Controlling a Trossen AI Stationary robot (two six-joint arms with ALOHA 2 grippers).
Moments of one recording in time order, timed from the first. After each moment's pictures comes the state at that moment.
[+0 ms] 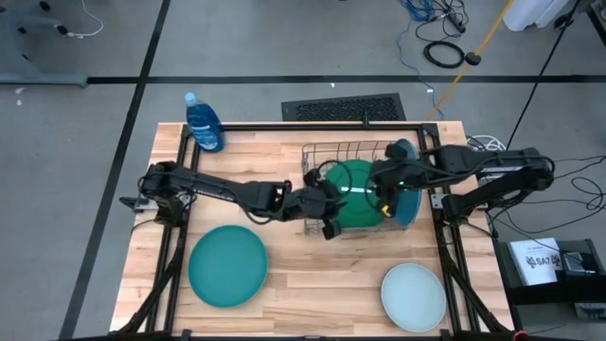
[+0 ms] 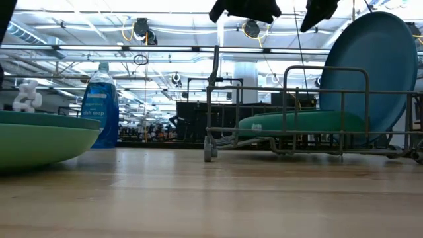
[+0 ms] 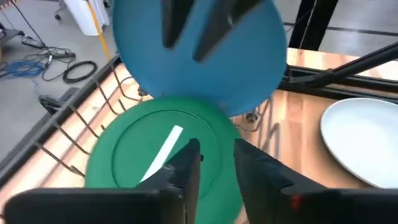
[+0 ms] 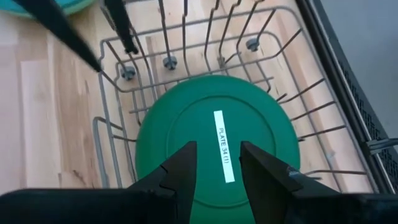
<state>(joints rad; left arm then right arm) -0.16 1.84 1.61 -0.28 -0.42 -0.17 0.08 1.21 1.33 -1.09 0.28 0.22</state>
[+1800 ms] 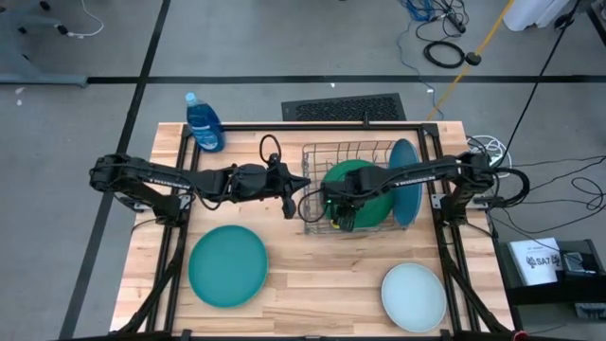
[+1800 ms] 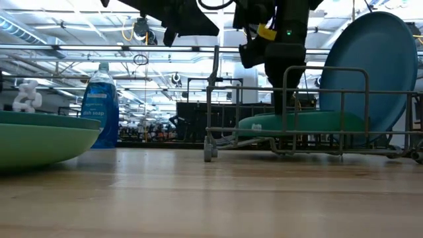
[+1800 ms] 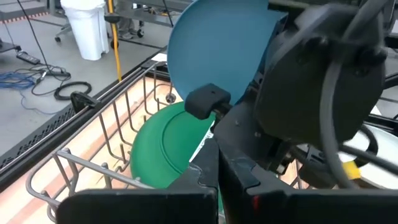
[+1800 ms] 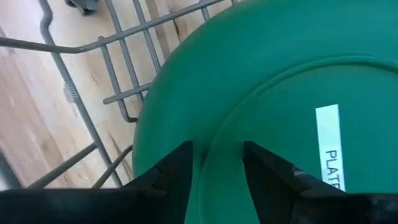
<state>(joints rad) -0.02 1.39 0.93 0.18 -0.26 -0.17 0.00 1.76 1.33 -0.97 0.10 0.32</state>
